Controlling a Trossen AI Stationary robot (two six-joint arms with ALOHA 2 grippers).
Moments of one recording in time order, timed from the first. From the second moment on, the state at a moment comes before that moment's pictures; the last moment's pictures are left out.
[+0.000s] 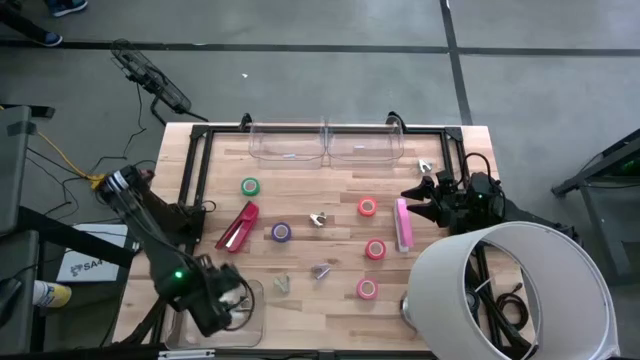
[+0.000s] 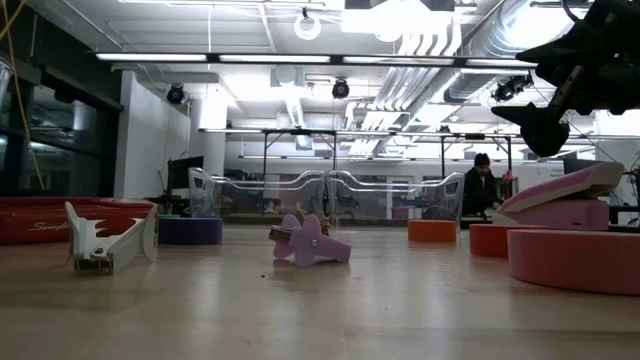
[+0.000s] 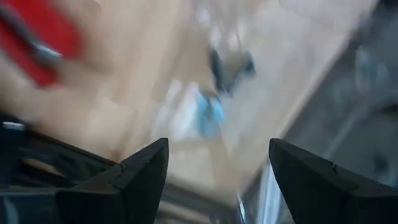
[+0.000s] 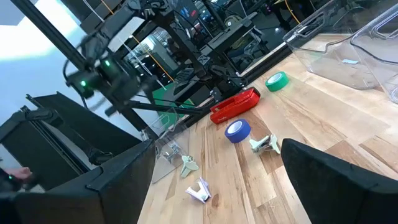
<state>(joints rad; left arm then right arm) -0.89 1.54 1.44 -1.34 -0.06 -1.39 -0.44 0.03 0.03 0.02 -0.47 0.67</state>
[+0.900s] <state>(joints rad) -0.17 1.55 1.25 -1.51 -0.22 -1.23 -0.44 0.03 0.03 0.02 -0.47 0.67</state>
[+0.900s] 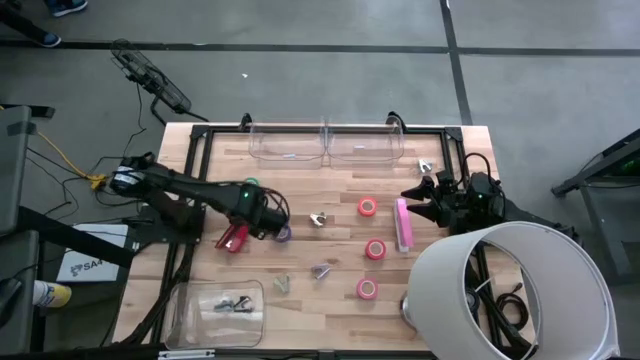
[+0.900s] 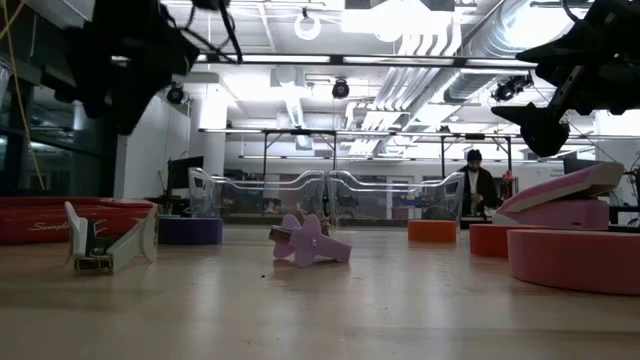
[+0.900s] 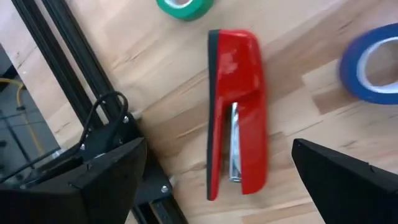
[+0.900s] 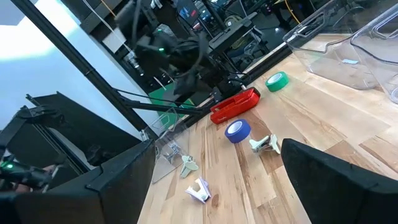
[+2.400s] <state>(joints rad) -0.17 1.54 0.76 -1.00 0.13 -1.21 -0.44 0.03 0.03 0.02 -0.47 0.67</state>
